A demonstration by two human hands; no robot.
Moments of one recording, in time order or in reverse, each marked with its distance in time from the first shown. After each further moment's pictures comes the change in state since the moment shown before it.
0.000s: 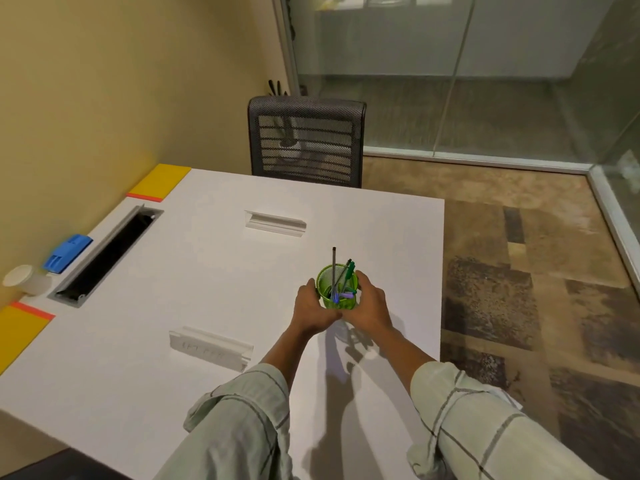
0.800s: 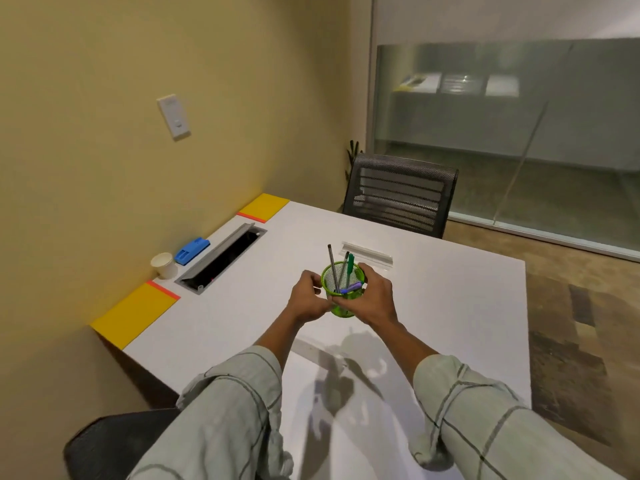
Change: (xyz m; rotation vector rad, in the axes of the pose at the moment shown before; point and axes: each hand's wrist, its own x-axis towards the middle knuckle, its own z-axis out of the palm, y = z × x) left_hand -0.078 -0.056 -0.250 -0.136 0.188 -0.017; right_hand -0.068 -0.205 0.131 -0.055 0.062 -0.467
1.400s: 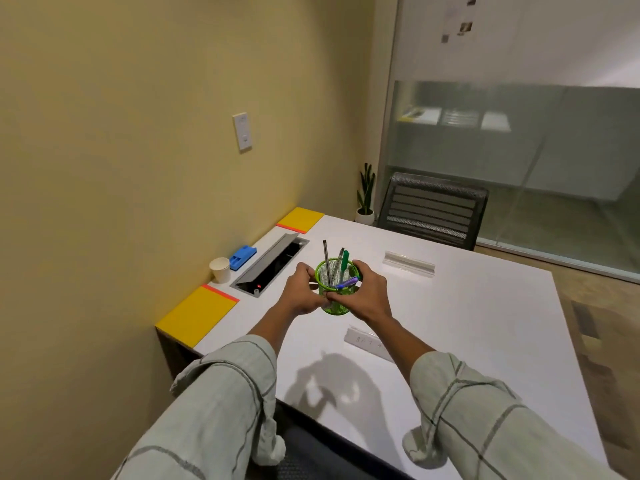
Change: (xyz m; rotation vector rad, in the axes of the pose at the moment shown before) left_hand -0.037 -0.092 -0.226 0.034 -0.017 0.137; right_hand -0.052 -0.176 0.163 -0.009 0.042 -0.046
